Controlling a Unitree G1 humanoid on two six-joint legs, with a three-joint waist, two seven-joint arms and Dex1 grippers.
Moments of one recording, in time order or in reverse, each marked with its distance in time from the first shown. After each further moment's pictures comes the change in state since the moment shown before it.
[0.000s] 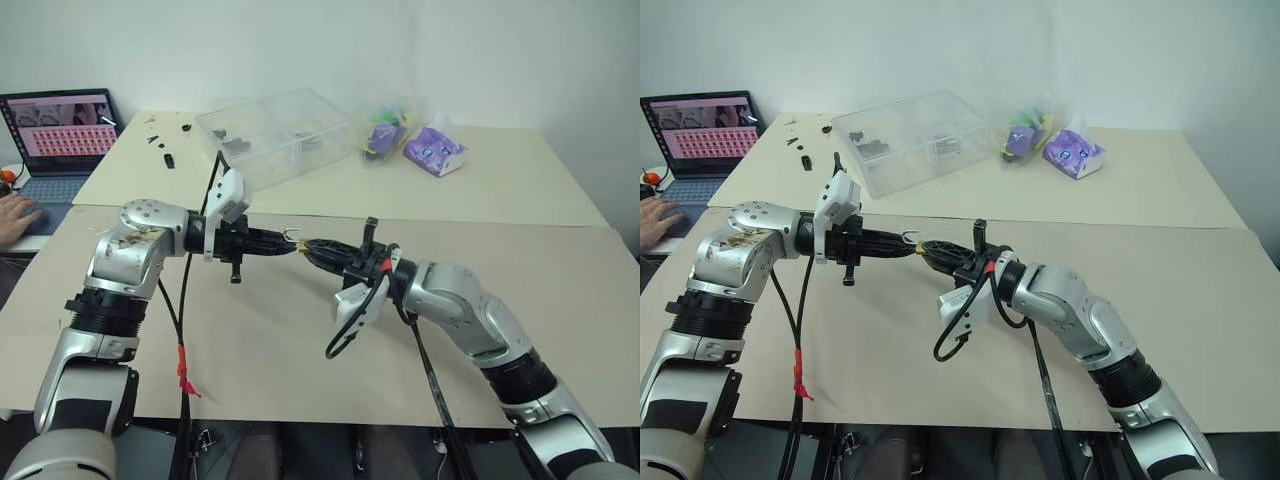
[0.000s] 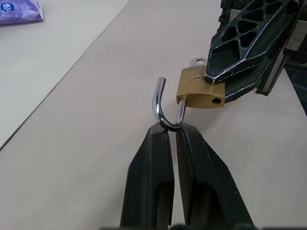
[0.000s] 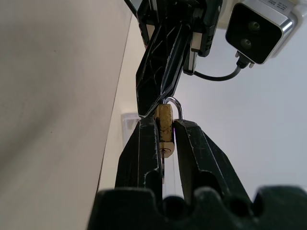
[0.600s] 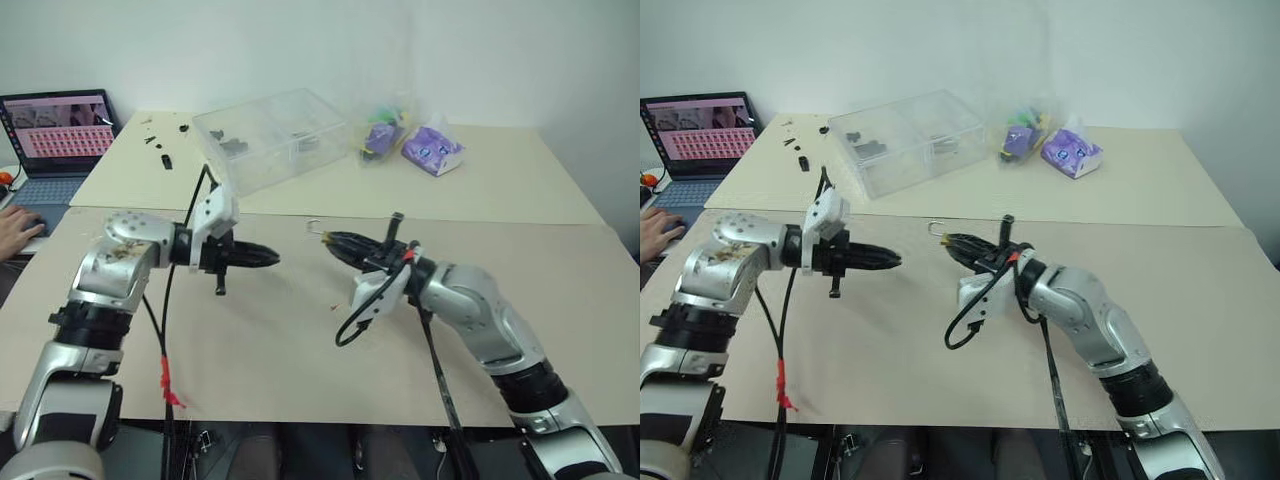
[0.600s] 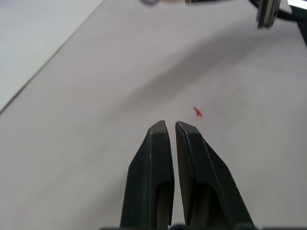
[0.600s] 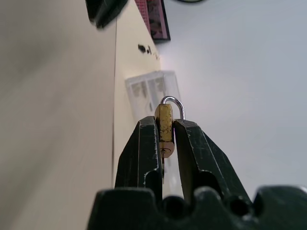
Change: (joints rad) left arm 0.170 0.114 0.016 -0.085 0.031 -0.057 -0.010; right arm 0.184 -0.048 -0.082 0.007 0.118 0.102 0.024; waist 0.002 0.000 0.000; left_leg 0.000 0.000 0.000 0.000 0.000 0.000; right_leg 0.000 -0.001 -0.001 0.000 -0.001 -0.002
